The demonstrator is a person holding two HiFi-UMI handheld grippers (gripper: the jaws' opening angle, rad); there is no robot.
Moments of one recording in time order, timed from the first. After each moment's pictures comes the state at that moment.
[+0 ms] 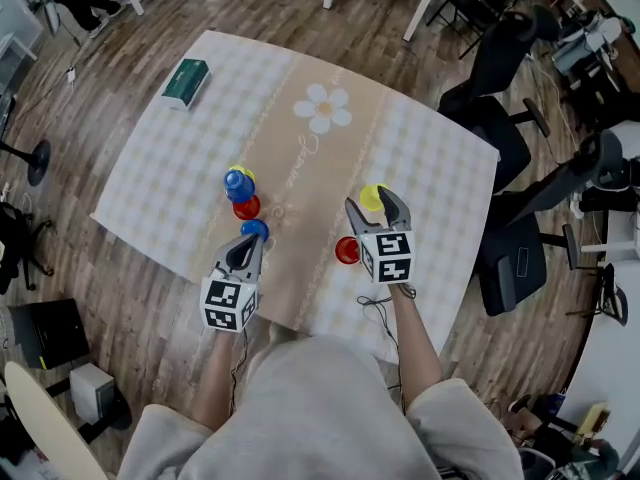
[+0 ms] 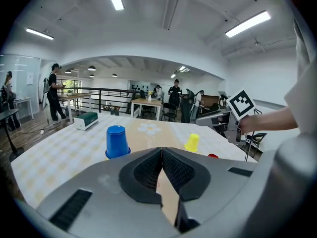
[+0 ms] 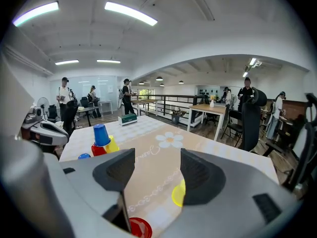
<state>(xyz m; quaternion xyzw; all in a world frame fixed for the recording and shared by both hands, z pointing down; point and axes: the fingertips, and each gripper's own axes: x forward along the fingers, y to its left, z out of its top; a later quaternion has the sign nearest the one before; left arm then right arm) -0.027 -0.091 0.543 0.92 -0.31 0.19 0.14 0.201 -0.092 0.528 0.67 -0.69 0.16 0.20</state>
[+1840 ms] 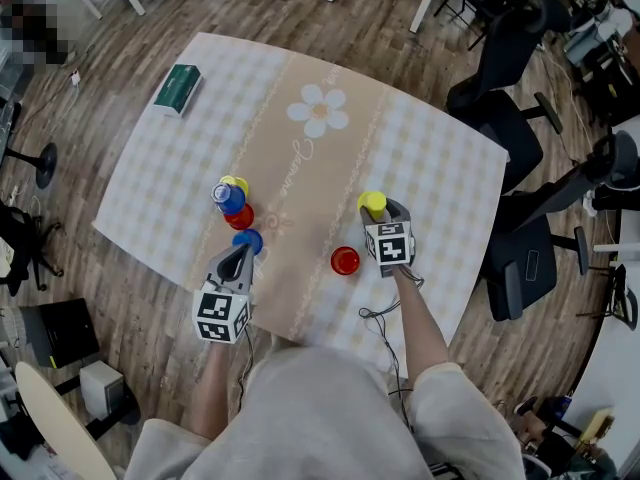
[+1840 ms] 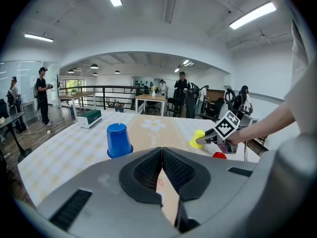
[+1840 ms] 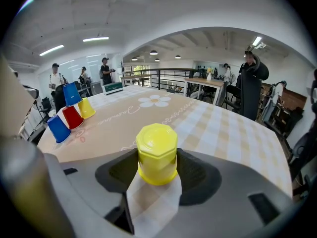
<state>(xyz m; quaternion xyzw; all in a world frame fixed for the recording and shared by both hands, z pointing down) -0.020 -0.101 0.549 0.90 -0.33 0.22 0.15 0.282 -0.092 0.676 0.66 -0.64 0.27 0.28</state>
